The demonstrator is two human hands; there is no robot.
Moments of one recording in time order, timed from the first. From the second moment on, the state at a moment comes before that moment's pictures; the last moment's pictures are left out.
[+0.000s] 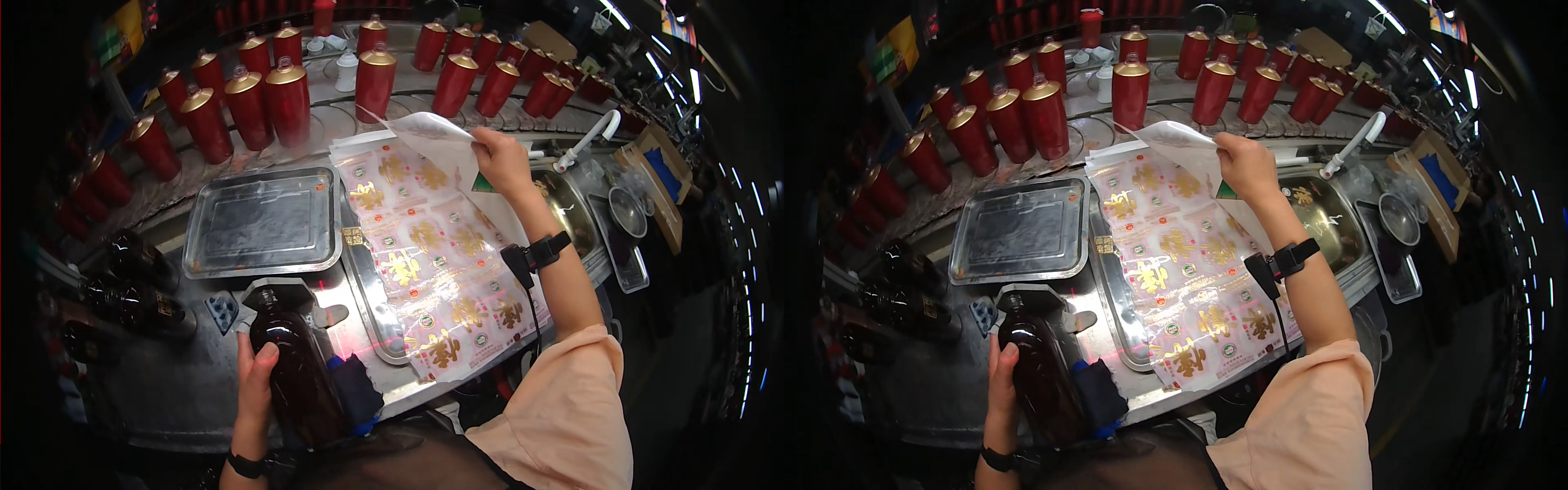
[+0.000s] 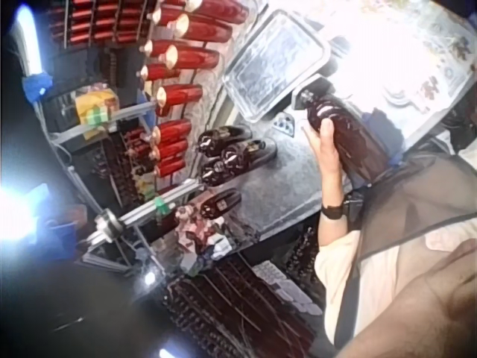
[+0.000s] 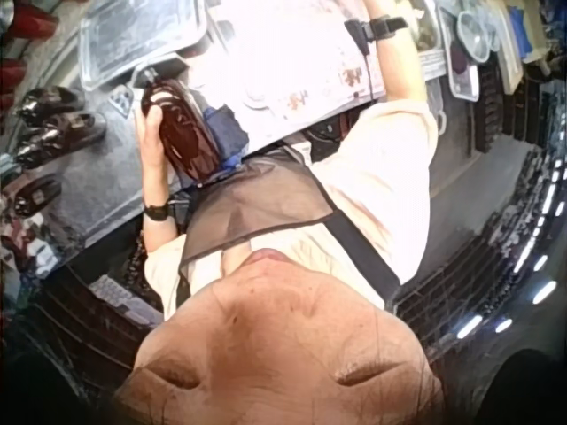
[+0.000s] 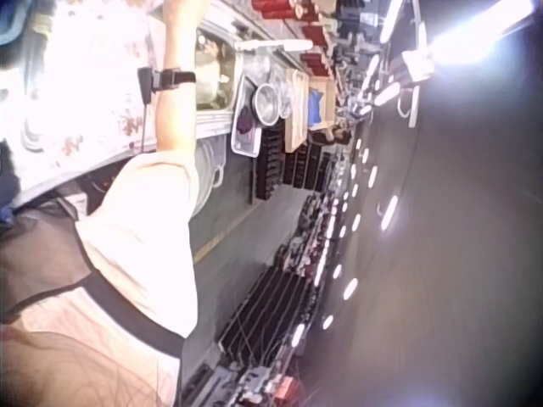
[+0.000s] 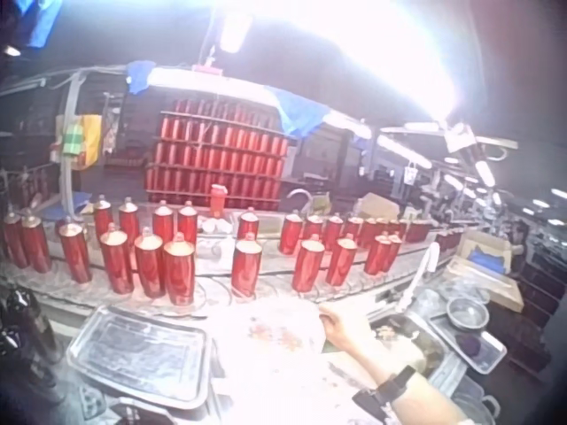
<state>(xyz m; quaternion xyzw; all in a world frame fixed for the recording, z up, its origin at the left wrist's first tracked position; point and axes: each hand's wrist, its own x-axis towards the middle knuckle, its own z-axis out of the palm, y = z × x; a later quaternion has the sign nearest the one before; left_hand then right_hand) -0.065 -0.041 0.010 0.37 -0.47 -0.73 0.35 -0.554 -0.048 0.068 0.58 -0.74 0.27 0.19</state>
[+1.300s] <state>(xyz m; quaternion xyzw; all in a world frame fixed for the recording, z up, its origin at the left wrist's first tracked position) -0.326 0.029 0.146 0.12 -0.83 -0.51 0.17 -0.625 0.231 0.230 0.36 -0.54 0.76 -0.02</state>
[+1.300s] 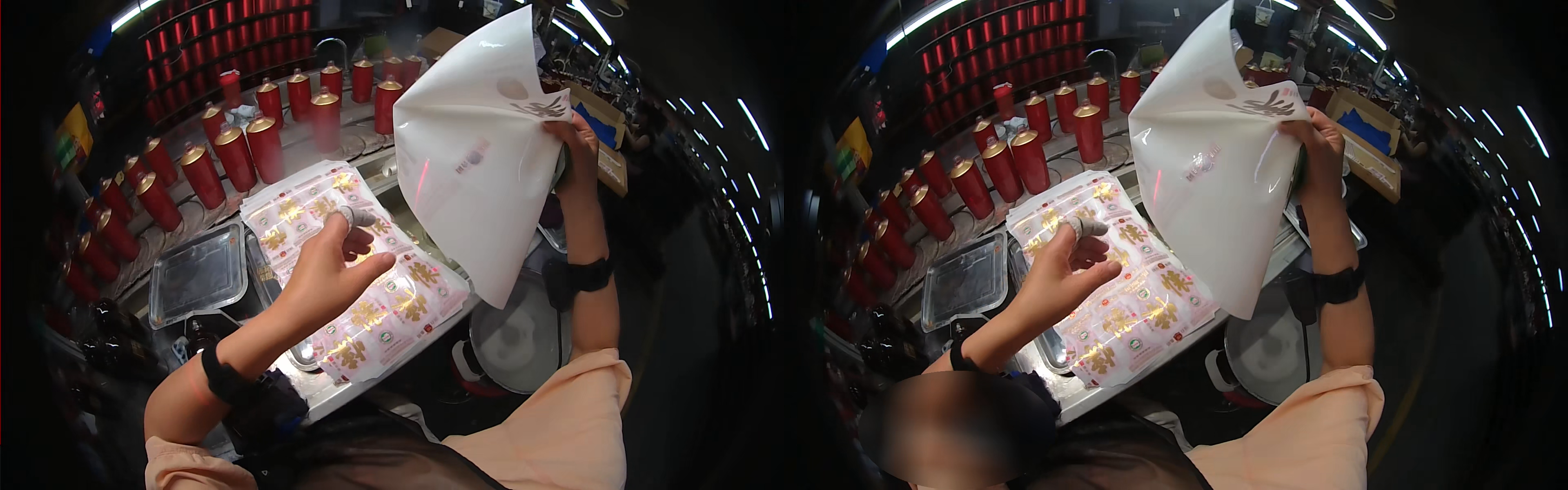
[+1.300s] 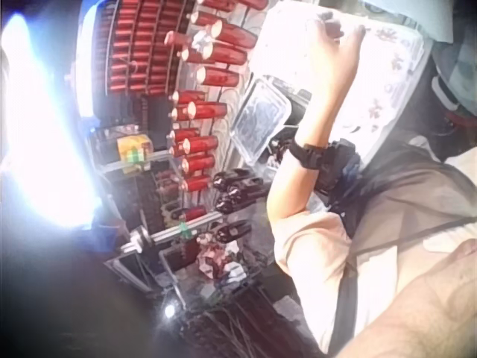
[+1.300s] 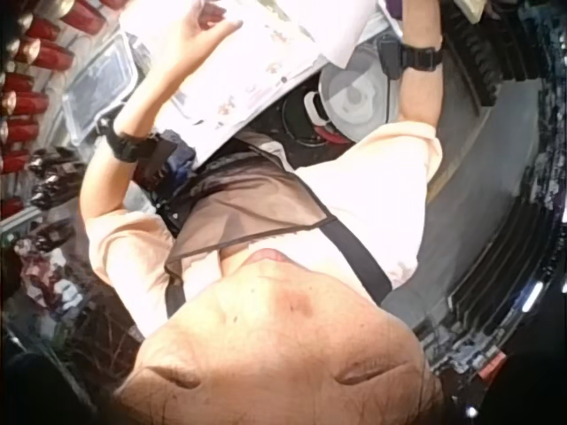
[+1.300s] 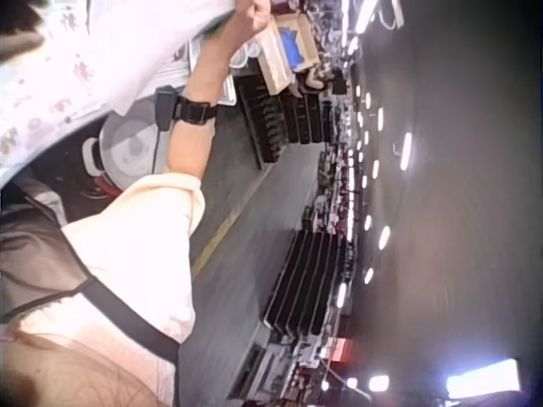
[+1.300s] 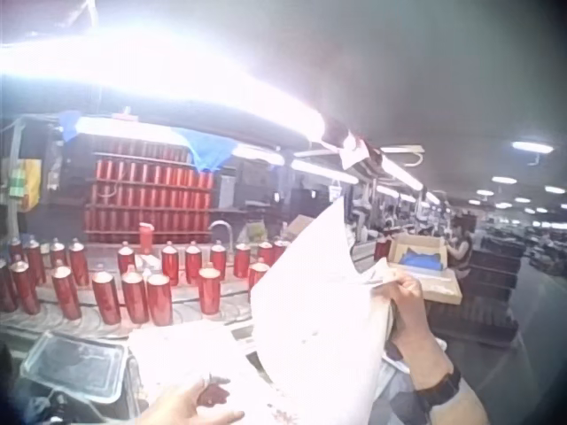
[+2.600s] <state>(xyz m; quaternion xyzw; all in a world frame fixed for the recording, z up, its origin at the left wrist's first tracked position) -0.302 0.020 0.119 0.29 -0.58 -0.76 0.08 -0.617 0.372 0.211 0.26 -0.54 0.79 0.12</state>
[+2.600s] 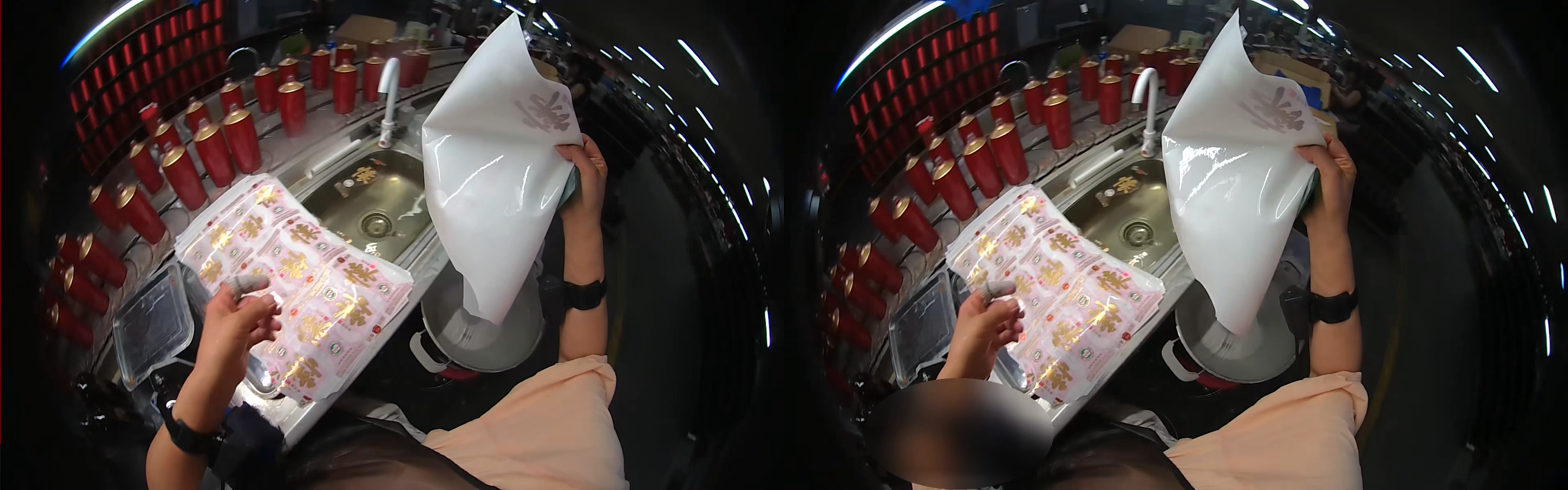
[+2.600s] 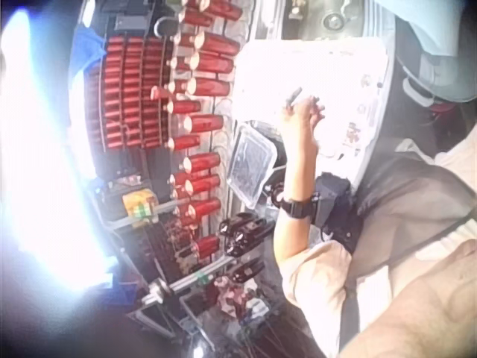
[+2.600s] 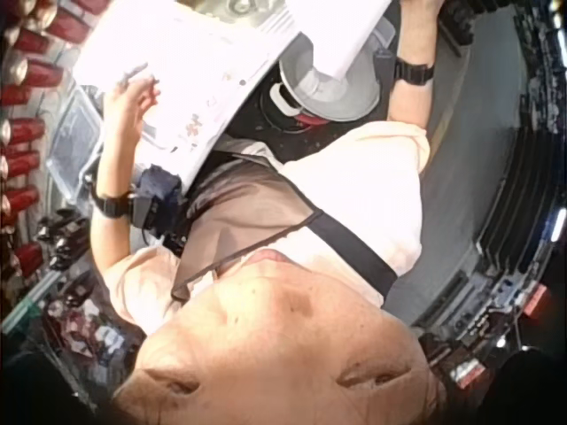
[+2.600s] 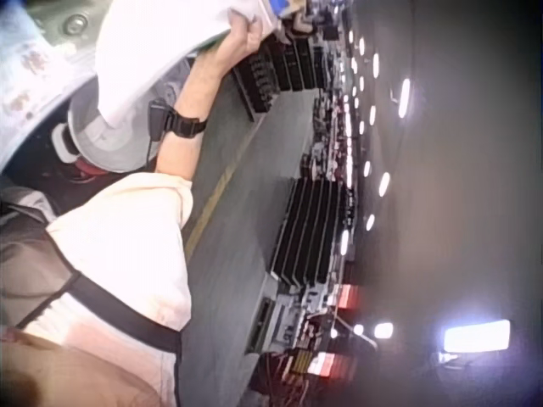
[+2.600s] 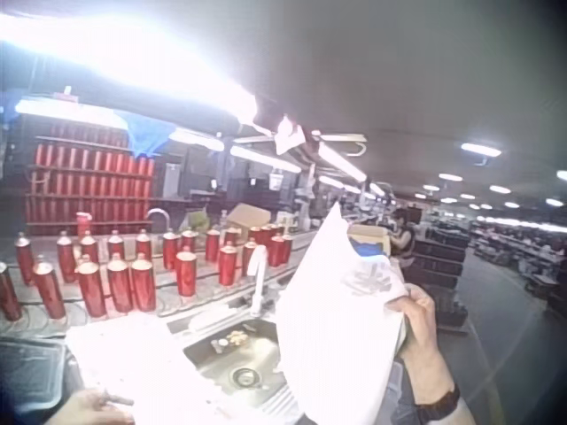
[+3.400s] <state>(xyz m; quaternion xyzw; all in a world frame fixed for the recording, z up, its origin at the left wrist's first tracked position) -0.232 -0.014 0.127 0.37 -0.49 -0.78 0.12 -0.758 0.735 0.116 -0.24 -0.44 0.62 0.60</state>
